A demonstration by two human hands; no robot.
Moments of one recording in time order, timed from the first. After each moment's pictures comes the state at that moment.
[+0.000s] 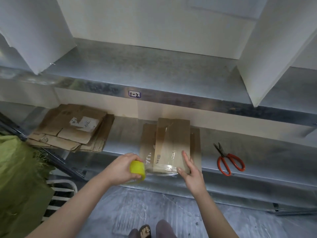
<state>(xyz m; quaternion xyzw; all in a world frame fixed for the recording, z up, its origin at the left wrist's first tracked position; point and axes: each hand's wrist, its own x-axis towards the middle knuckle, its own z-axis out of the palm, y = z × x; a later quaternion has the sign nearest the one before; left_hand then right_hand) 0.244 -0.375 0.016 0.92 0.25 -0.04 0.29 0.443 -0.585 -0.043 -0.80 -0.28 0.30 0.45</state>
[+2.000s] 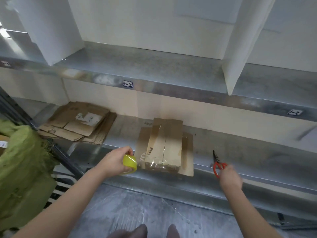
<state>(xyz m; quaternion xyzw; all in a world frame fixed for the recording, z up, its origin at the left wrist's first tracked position) 0.232 -0.405 0.017 0.91 0.33 -0.01 0.26 0.564 -0.677 -0.057 -0.98 -0.14 0.14 0.03</state>
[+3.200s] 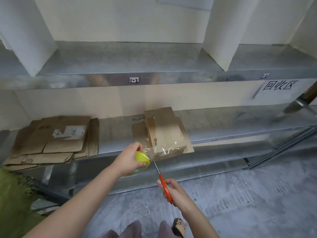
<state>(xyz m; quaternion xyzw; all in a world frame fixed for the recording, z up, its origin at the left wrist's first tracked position) 0.233 -0.370 0.007 0.93 0.17 -0.01 0.33 0.247 -0.600 0.013 -0.77 -0.01 0.44 0.46</state>
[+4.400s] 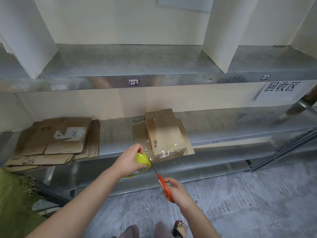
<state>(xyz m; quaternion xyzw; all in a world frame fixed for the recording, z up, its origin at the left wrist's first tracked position) 0.234 -0.372 0.008 0.93 0.17 -0.02 0.34 0.264 -0.597 -0.009 -0.74 -0.02 0.45 0.50</state>
